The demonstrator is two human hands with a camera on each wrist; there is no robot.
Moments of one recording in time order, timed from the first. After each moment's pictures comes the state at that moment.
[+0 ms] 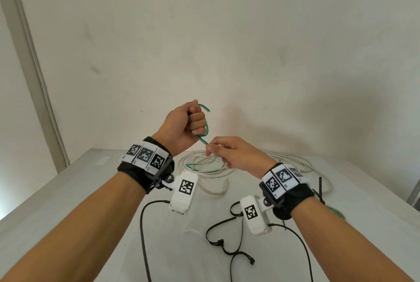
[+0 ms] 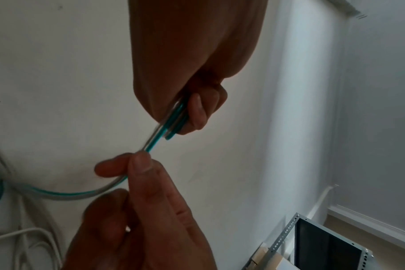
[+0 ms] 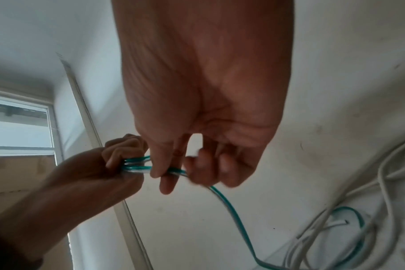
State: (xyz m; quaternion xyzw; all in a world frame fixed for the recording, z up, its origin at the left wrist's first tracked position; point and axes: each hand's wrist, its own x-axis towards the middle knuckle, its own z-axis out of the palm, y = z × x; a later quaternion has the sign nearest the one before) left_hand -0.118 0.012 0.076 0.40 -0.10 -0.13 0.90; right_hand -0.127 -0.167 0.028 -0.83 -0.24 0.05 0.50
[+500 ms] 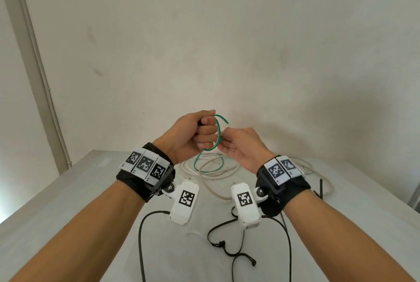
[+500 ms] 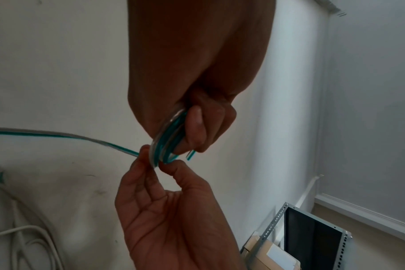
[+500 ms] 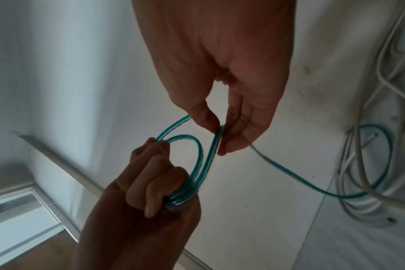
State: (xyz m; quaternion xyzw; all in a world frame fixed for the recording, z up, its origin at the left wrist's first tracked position) left_hand -0.146 0.008 0.081 0.51 -0.15 -0.21 0.82; right_hand -0.127 -0.154 0.049 -0.59 -0.05 0.04 0.80
